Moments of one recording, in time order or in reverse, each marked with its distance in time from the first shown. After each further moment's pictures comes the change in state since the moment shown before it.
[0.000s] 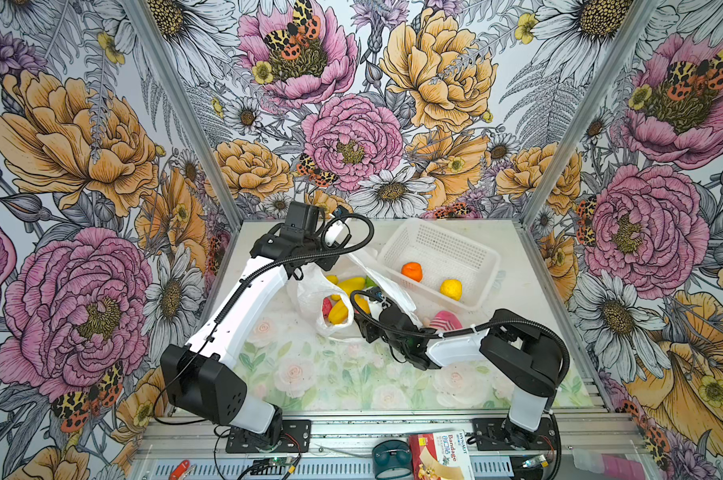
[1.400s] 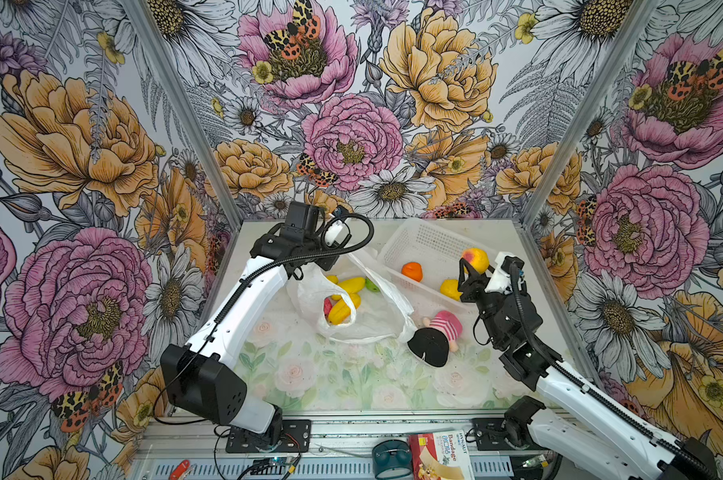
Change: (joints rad) left arm 0.000 0.000 0.000 0.000 -0.007 0.000; right arm -0.488 -0.958 -0.259 -0.327 0.152 0.060
